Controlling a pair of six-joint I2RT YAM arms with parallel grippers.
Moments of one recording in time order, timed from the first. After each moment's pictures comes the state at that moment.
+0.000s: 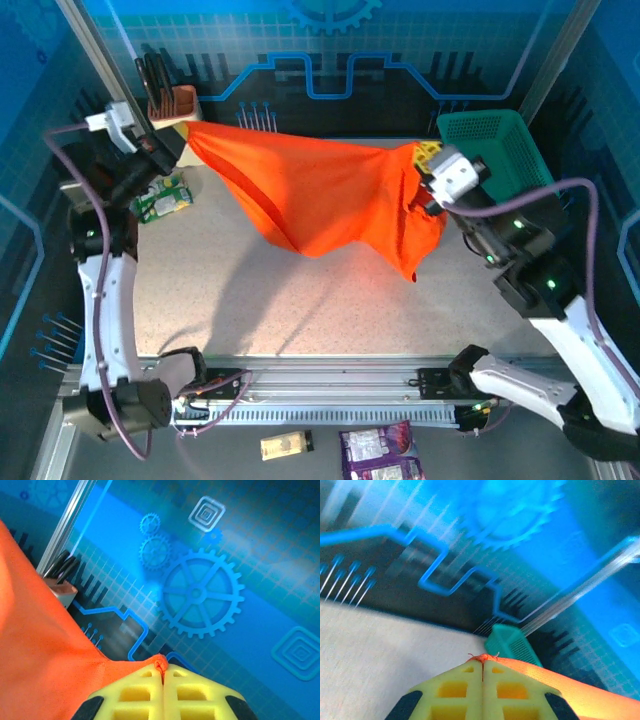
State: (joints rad) left arm 0.29 1.05 1.28 -0.05 0.81 -0.73; right arm 0.65 0.85 1.34 -0.28 0.13 -0.60
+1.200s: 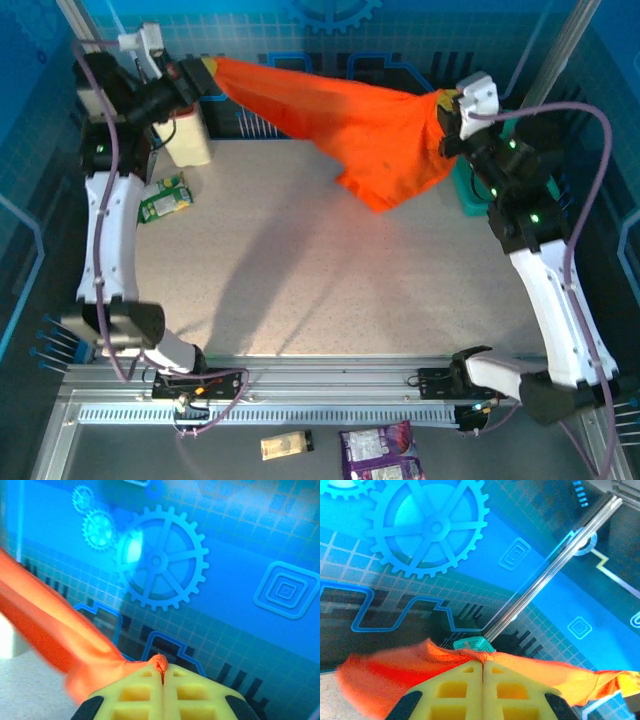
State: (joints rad) left arm 0.12 1.49 1.83 -0.29 0.78 -0.67; right arm 0.24 1.12 1.50 -0.28 -0.13 -0.29
